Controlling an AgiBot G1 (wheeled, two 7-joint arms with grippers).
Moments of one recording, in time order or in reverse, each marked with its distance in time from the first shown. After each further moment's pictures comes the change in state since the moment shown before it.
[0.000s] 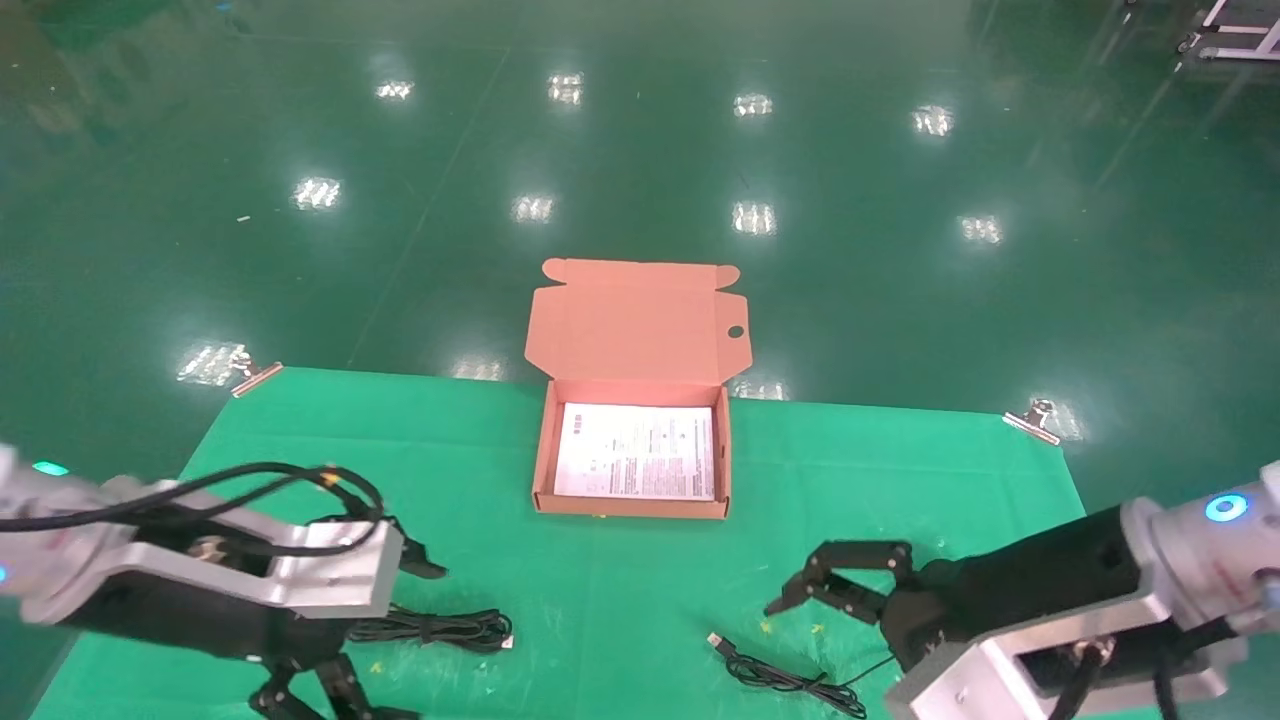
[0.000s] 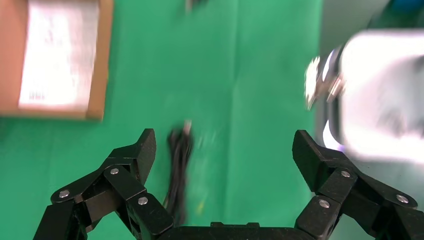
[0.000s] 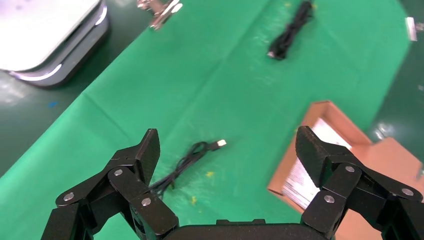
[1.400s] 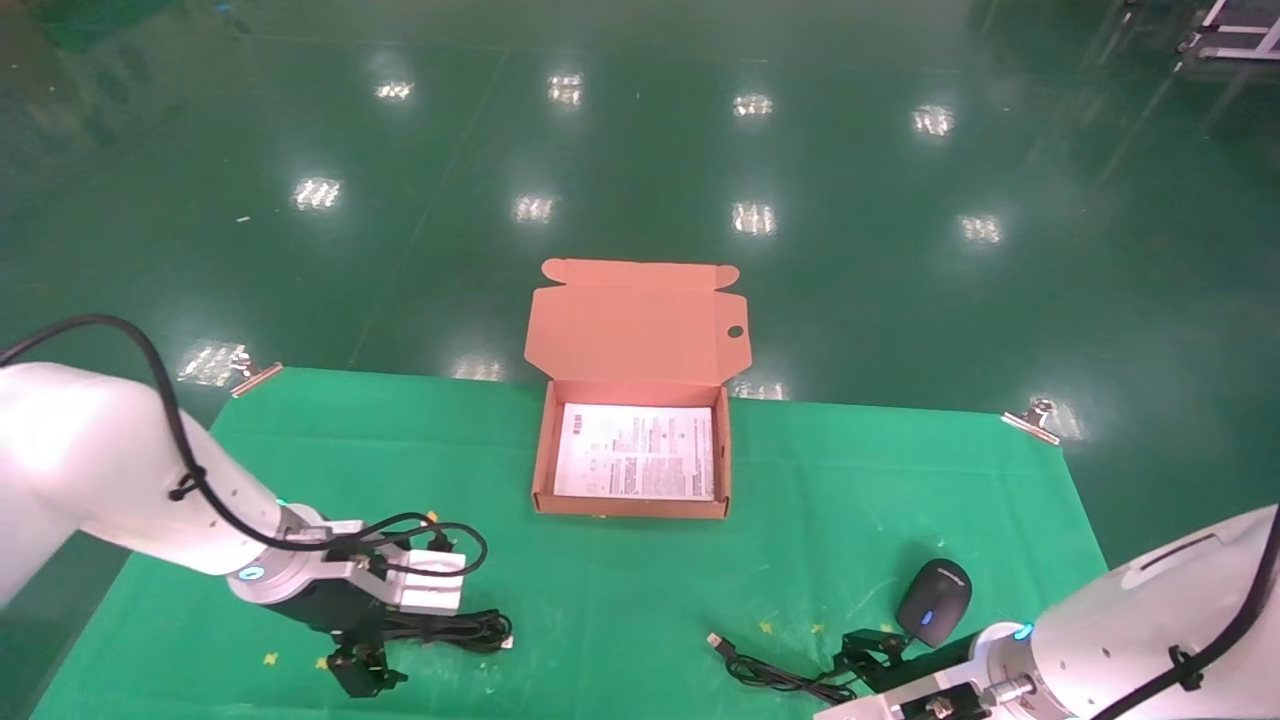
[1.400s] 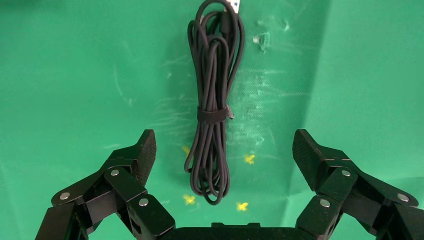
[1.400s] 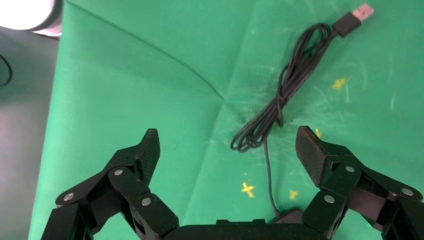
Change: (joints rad) left arm 0.023 0.341 0.268 0.494 0.445 -0.292 0.105; right arm -0.185 -0.162 -0.265 -0.039 -0.517 0.294 0.460
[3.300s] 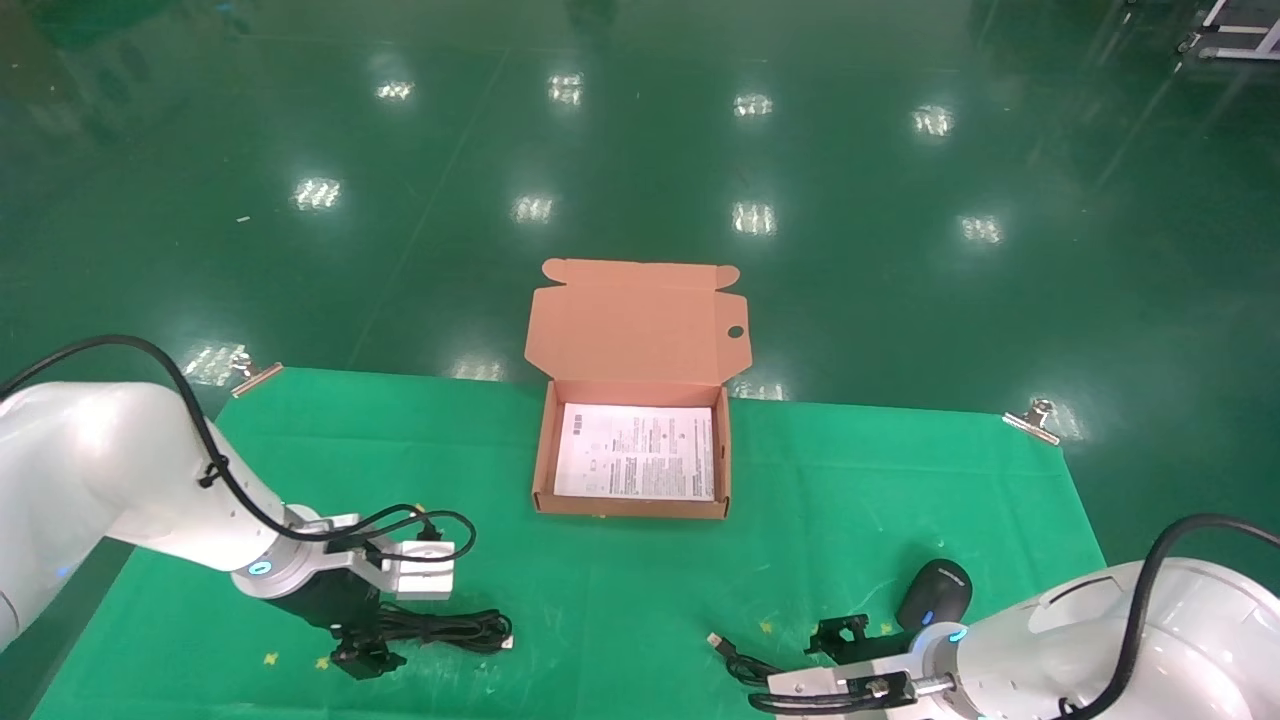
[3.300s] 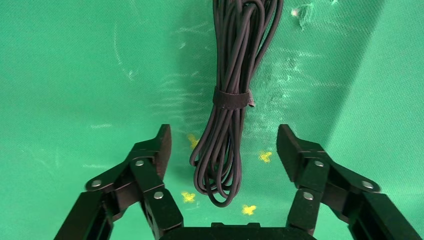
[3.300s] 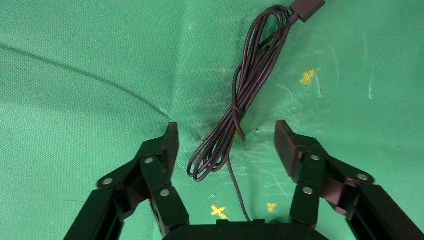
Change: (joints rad) left arm -0.016 0.104 -0.008 0.337 -0.008 -0.110 0.111; right arm -0.099 -0.093 -0.025 -0.032 -0.230 0.176 0.213
